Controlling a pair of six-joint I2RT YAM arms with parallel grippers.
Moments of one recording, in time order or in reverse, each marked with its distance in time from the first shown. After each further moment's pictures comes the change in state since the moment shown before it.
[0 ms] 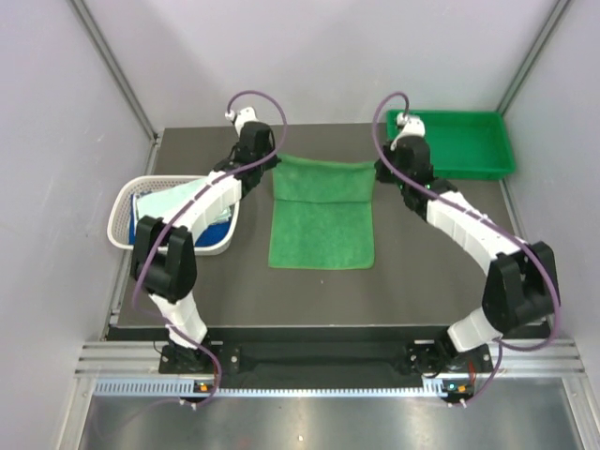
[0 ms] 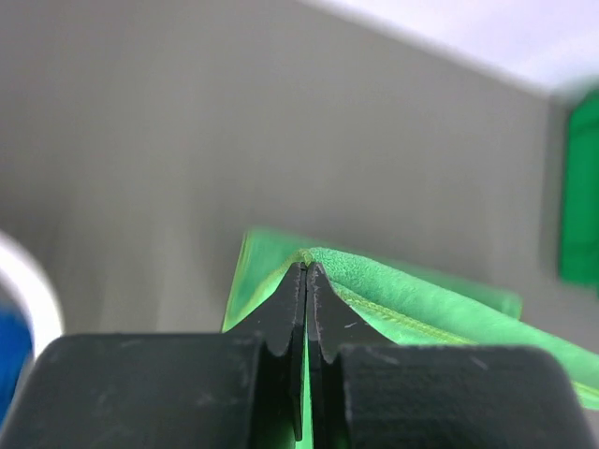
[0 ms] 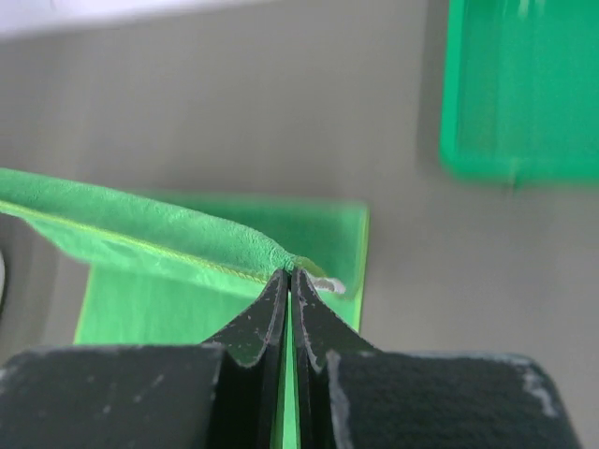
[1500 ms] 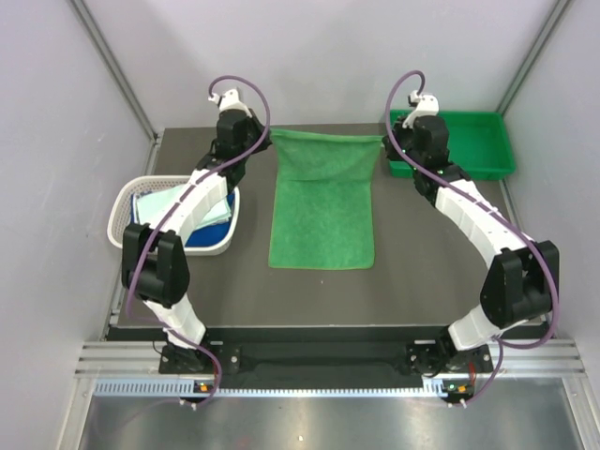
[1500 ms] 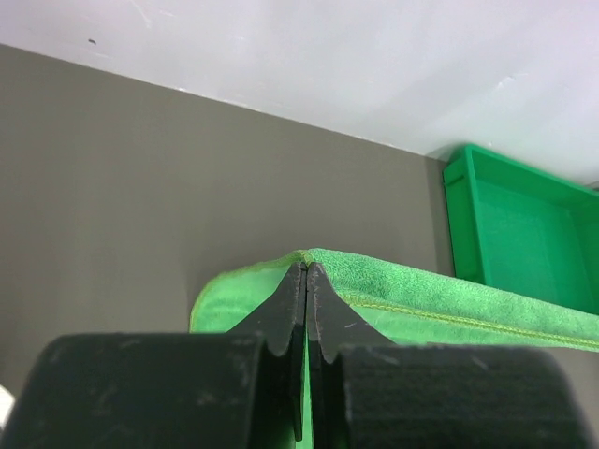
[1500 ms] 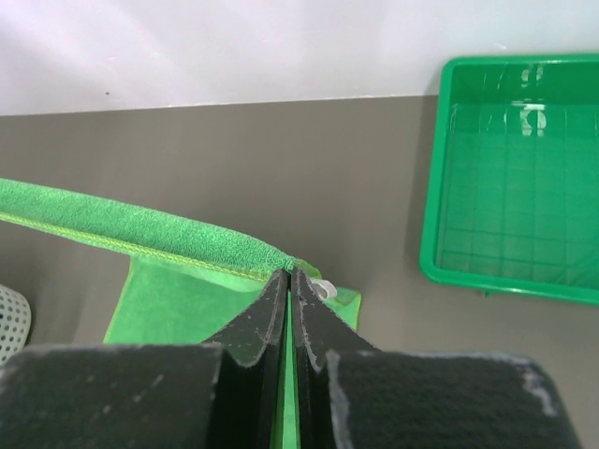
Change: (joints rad) left arm 0.110 0.005 0.079 0.210 0.223 0.049; right arm -0.116 0.088 0.210 0.071 -0.129 -0.100
